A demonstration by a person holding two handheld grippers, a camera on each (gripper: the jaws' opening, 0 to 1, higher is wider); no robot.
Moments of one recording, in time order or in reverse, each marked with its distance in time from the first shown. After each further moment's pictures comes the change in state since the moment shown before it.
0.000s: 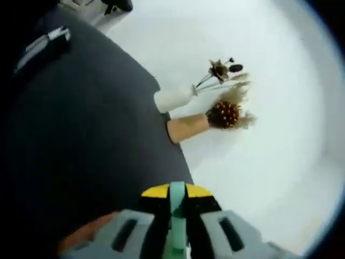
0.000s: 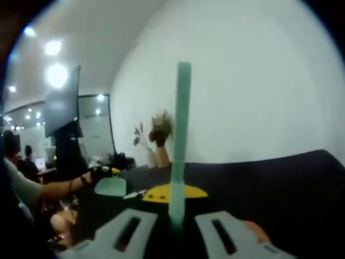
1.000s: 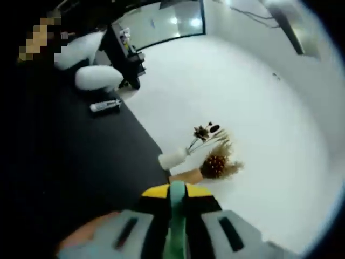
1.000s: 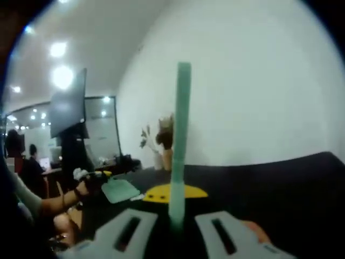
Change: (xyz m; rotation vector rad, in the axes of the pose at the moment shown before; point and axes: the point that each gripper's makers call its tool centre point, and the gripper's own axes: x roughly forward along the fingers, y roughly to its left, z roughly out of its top) left arm -0.095 -0.014 -0.013 0.038 -0.611 0.048; right arm -0.002 0.018 0.005 -0.004 -0.016 0.049
